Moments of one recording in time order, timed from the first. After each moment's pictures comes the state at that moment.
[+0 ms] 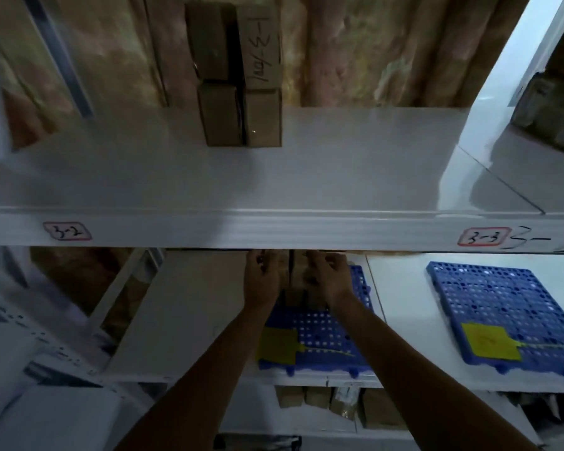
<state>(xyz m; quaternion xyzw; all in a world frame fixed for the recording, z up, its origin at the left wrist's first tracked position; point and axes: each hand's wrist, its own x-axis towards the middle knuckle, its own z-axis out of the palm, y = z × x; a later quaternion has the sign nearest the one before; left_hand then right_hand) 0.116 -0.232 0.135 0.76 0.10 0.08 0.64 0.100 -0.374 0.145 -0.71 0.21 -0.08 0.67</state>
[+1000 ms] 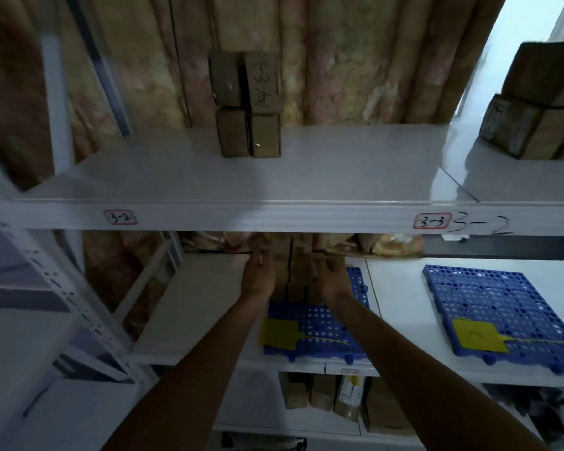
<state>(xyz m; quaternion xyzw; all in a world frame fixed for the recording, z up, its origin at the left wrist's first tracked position) 0.079 -0.217 0.171 0.80 0.09 0.02 0.59 0.049 -0.377 0.166 -0.78 0.17 -0.08 0.59</state>
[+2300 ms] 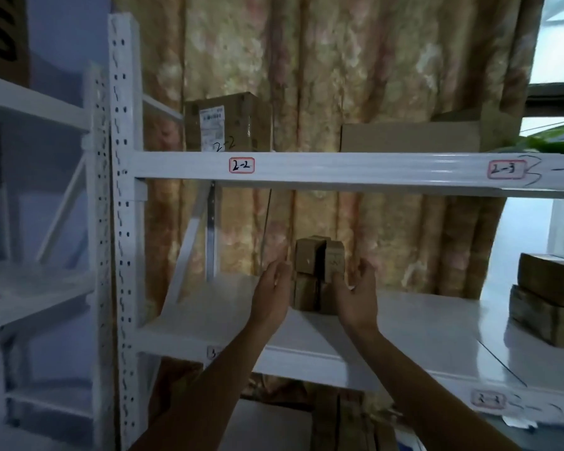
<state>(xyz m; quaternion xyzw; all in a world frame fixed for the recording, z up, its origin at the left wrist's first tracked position) 0.062 -0.116 0.447 0.72 -0.11 0.23 0.65 0.055 -0.286 0.445 -0.72 -0.06 -0.35 0.59</state>
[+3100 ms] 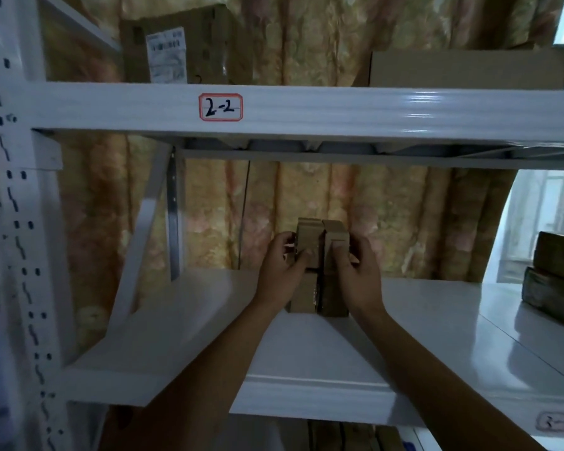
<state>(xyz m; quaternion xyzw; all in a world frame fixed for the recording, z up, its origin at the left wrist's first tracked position) 0.197 -0.131 0.443 0.70 -0.23 0.27 0.63 0.154 -0.280 0.443 -0.71 -0.08 -0.40 0.58</state>
